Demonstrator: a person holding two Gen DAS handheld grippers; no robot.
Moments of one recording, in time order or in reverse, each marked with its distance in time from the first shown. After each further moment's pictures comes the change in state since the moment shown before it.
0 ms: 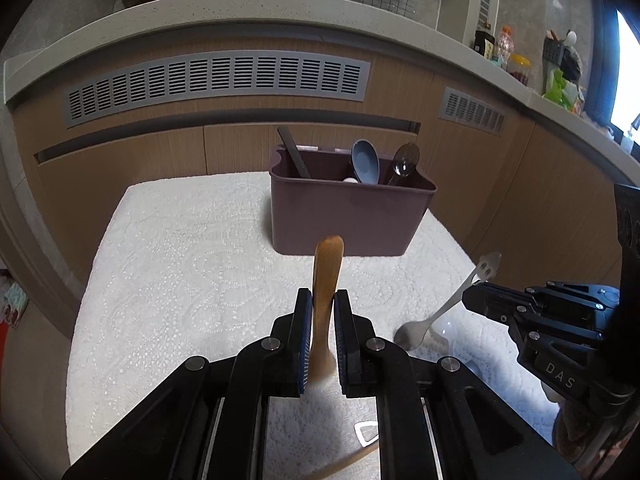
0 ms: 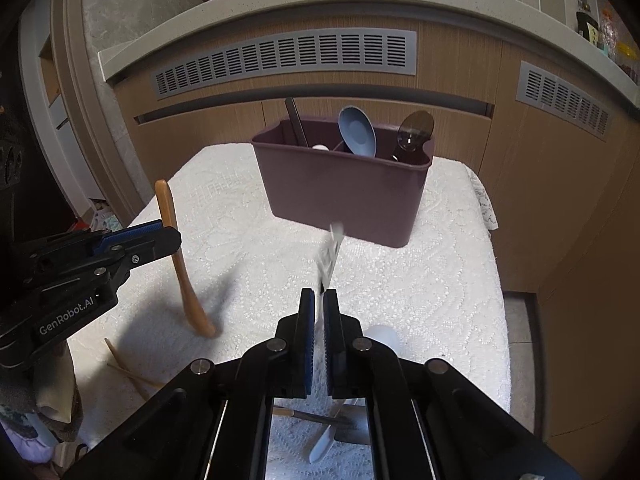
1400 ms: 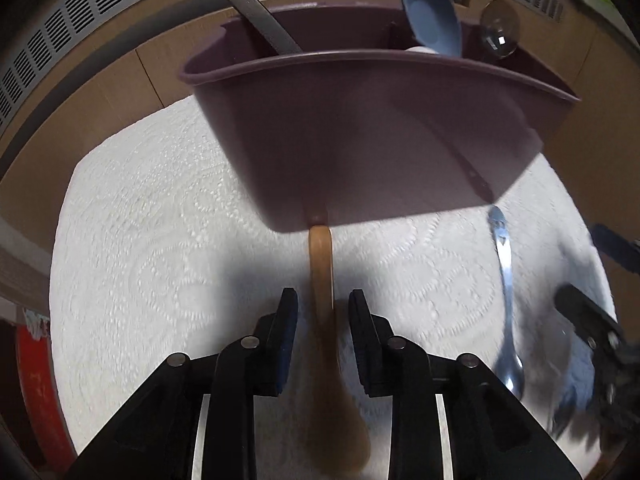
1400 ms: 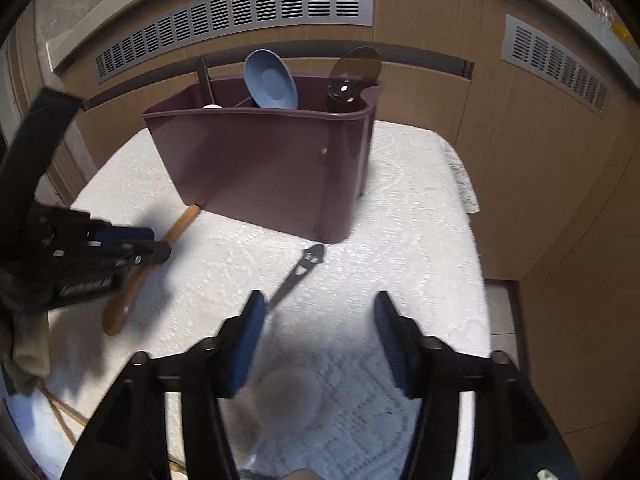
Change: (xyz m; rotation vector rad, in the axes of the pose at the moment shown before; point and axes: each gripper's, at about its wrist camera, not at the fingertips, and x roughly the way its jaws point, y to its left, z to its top) left arm 0.177 -0.006 0.028 0.135 0.404 0.141; right arm 0.080 -0.061 0.001 0.018 0.086 -0.139
